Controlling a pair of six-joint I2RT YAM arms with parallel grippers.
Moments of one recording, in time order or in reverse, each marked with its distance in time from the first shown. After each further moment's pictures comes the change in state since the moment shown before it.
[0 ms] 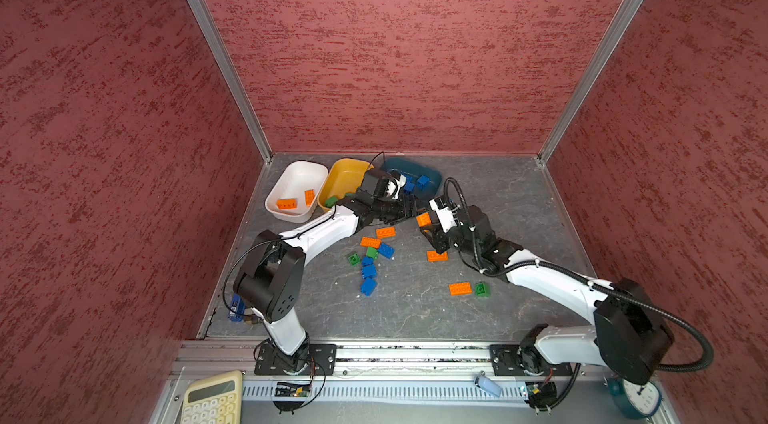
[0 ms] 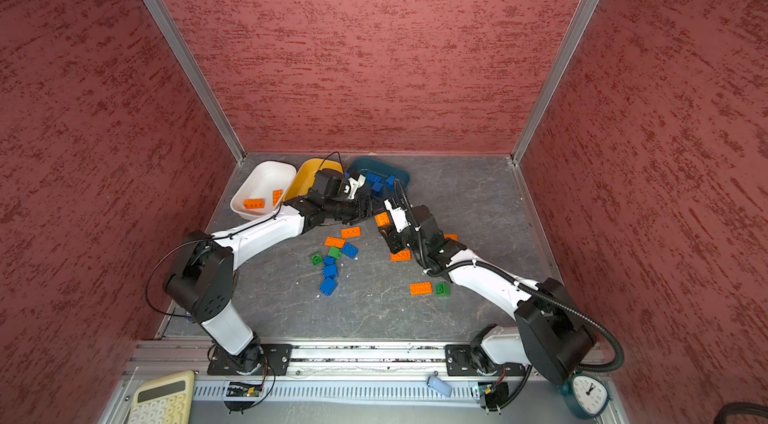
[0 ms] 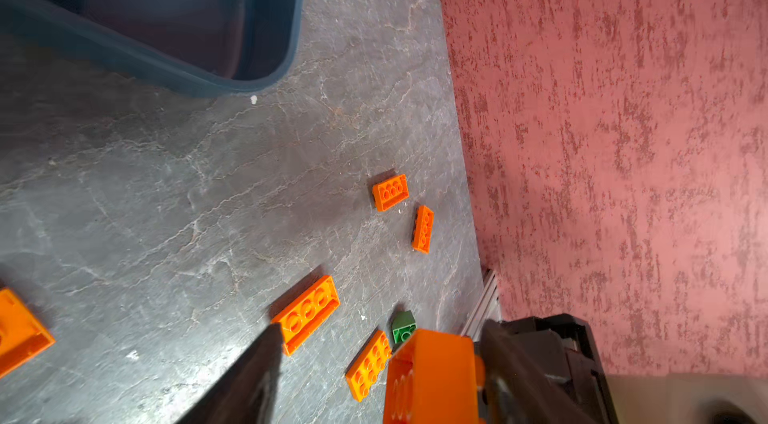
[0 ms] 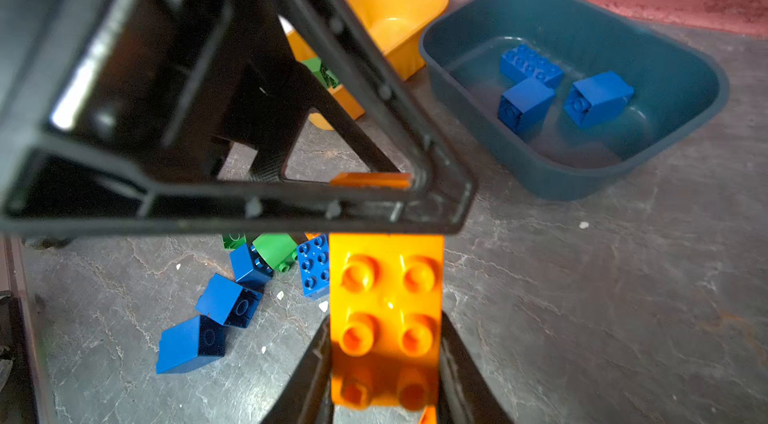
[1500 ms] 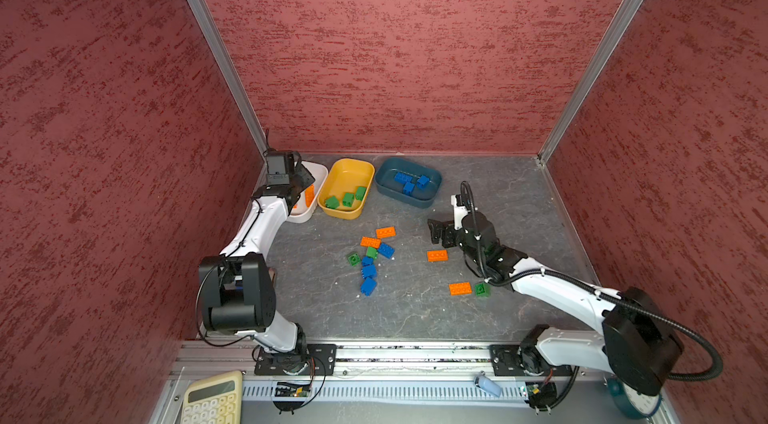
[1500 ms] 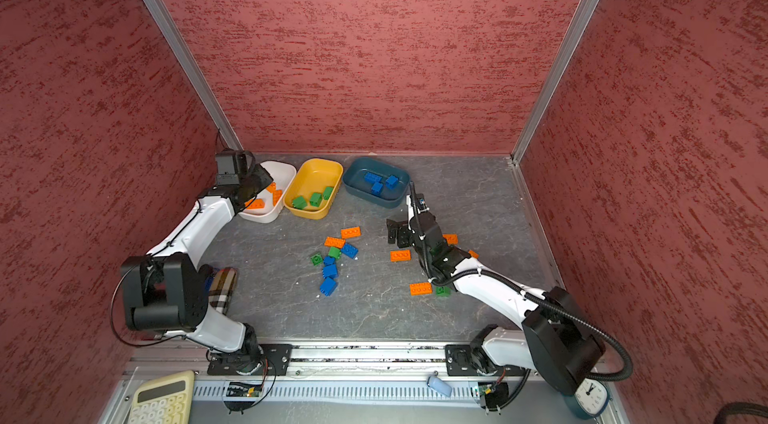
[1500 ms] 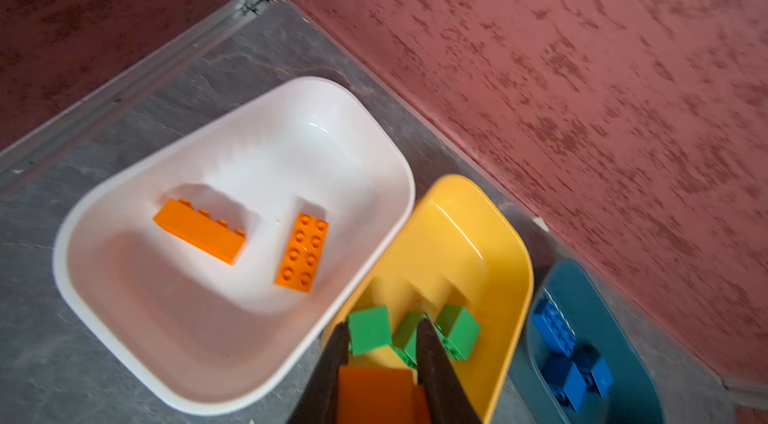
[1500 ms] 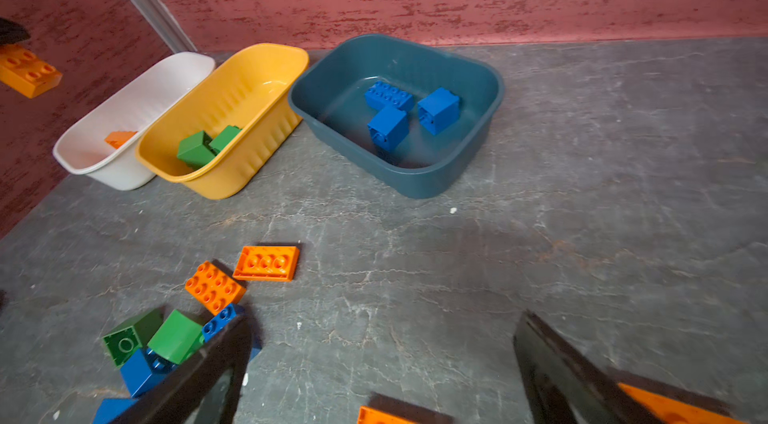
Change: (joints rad) left arm 0.646 -0.108 0.032 -0.137 -0.618 0.142; right arm 0.010 -0.071 -0.077 0.025 0.401 0.199
